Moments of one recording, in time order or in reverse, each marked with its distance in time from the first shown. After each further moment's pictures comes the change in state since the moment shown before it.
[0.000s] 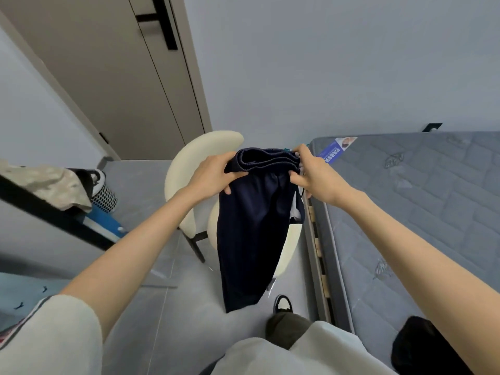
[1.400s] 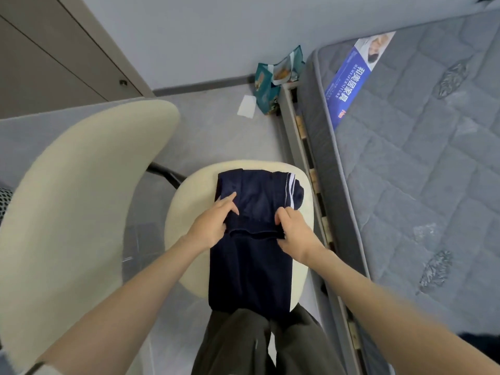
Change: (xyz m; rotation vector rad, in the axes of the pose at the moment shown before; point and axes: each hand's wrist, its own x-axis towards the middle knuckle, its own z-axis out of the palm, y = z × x) left_hand 0.245 -0.273 0.266 0.067 -0.689 -0.109; right_hand 0.164 0.277 0.253 0.064 -0.429 0.599
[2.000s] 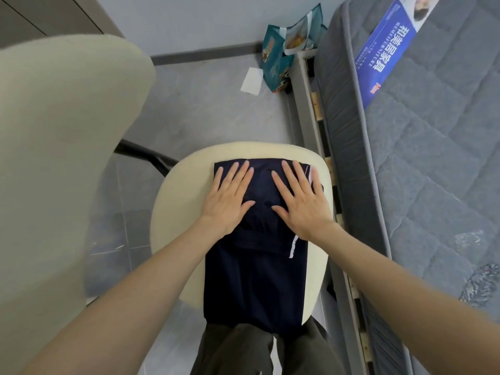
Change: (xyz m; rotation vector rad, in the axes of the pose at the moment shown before) left_hand 0.079 -0.026 0.048 0.617 0.121 0.027; right_hand 0.093 0.049 0.027 -0.664 0.116 -0.104
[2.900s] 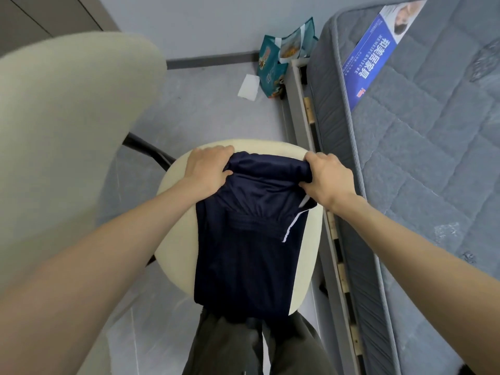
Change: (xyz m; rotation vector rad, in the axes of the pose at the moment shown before) left_hand 0.004 -0.029 -0.077 -0.229 0.124 -0.084; right_hand -0.015 0.031 -0.072 0.281 0.088 0.285
